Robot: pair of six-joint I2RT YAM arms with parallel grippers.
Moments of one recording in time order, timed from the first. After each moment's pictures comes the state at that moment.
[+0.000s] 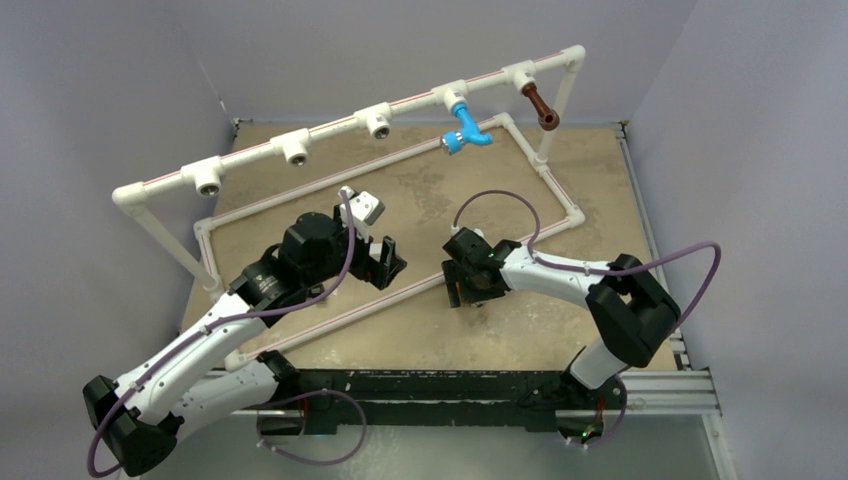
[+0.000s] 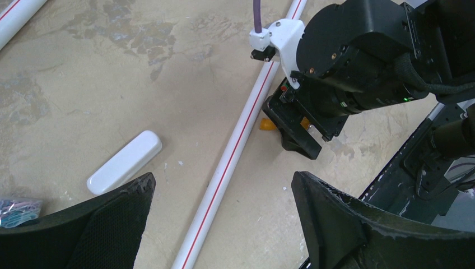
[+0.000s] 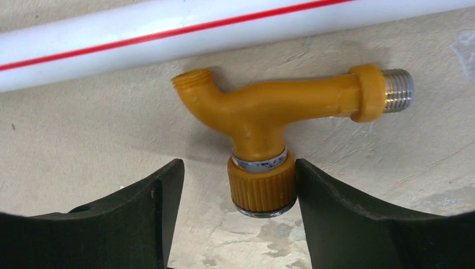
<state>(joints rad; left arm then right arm) -0.72 0.89 0.86 -0.38 0.08 -0.17 0.81 1.58 0.91 -0.57 0.13 0.57</state>
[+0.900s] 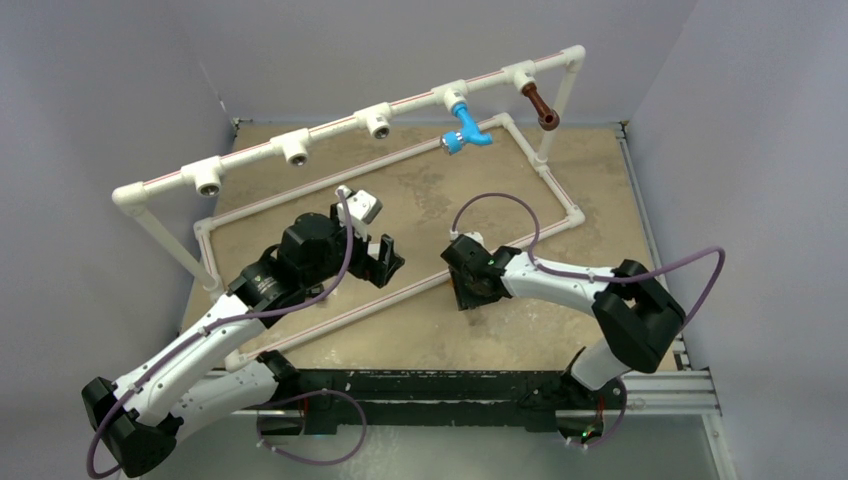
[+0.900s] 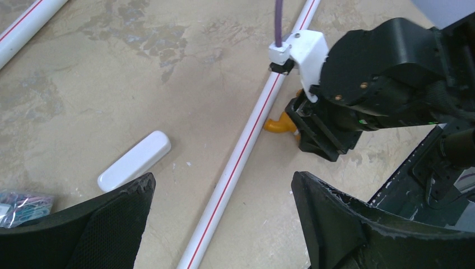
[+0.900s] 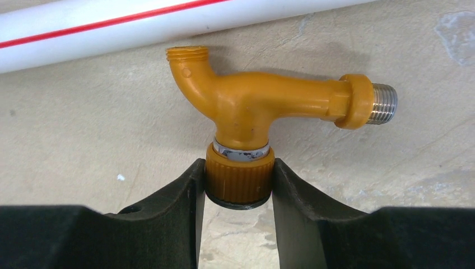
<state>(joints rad) -0.72 0.88 0.86 -0.38 0.04 -0.17 0.86 1.52 0.87 -0.58 0.19 0.59</state>
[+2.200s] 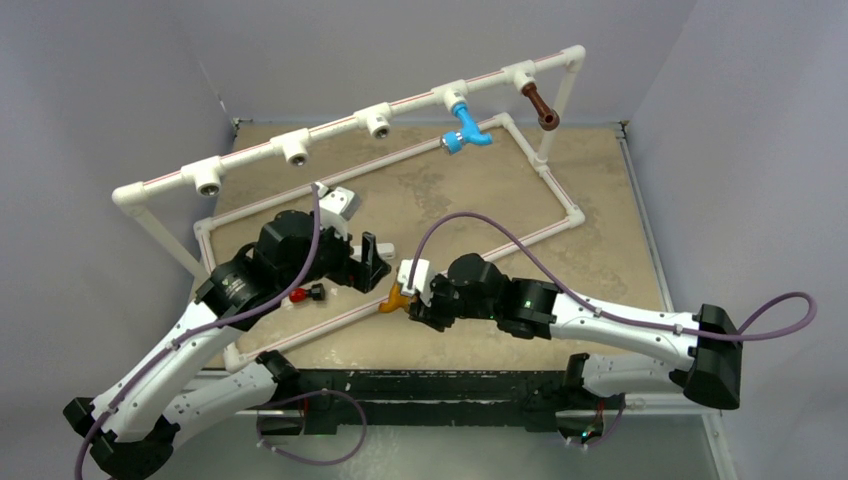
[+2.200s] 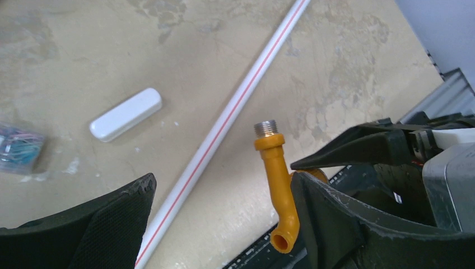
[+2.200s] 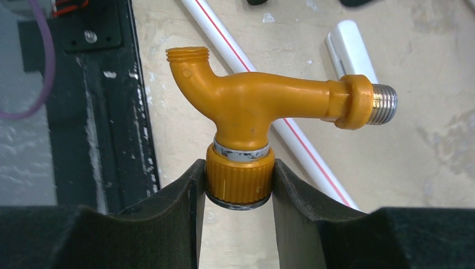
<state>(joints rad) -0.71 0.83 1.03 -0.70 0.08 -0.34 1.17 1.16 0.86 -0.23 -0.11 -0.21</state>
